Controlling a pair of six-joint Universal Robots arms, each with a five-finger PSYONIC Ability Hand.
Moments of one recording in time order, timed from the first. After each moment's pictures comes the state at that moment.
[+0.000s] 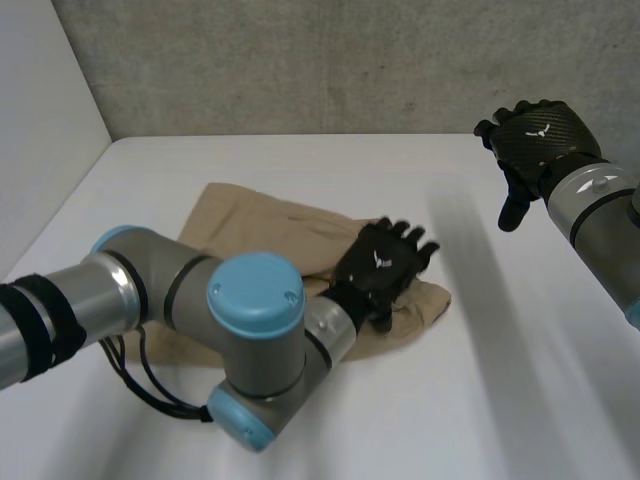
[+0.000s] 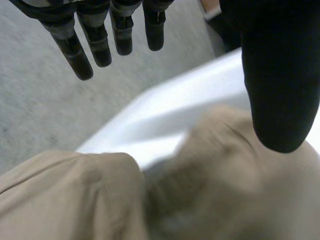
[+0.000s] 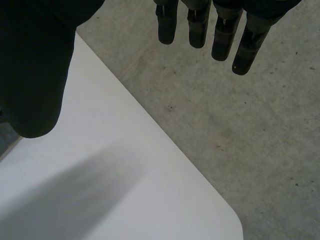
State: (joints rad) left arm 3.88 -2.32 -1.27 3.46 -1.43 3.47; right arm 1.90 -1.30 1.35 0.07 1.54 2.63; left_hand 0.22 0.22 0.23 0.22 0.05; right_hand 0.14 0.21 0.17 0.23 0.06
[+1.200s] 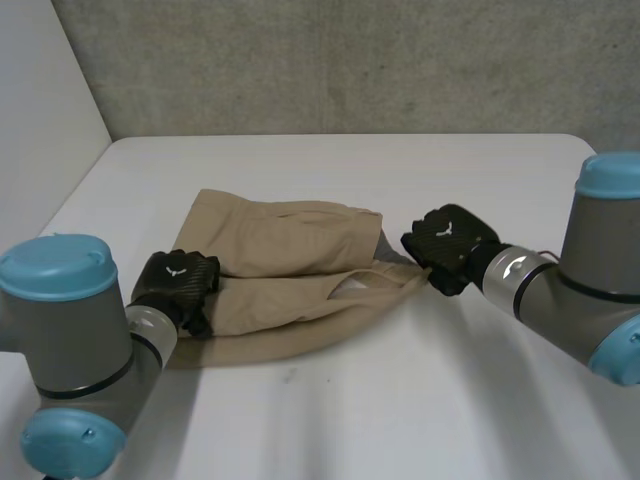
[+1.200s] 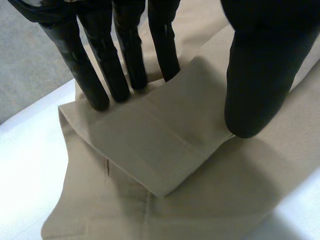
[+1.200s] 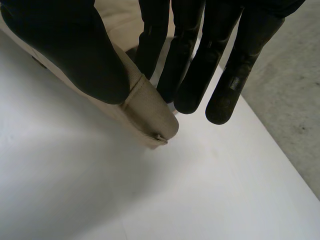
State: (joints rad) left arm 4.26 -1.95 -1.76 3.34 -1.70 3.40; right arm 1.91 -1.09 1.43 0.06 1.20 2.47; left_hand 0.79 0.75 0.74 0.75 0.57; right_hand 0.93 1.18 1.18 1.19 0.97
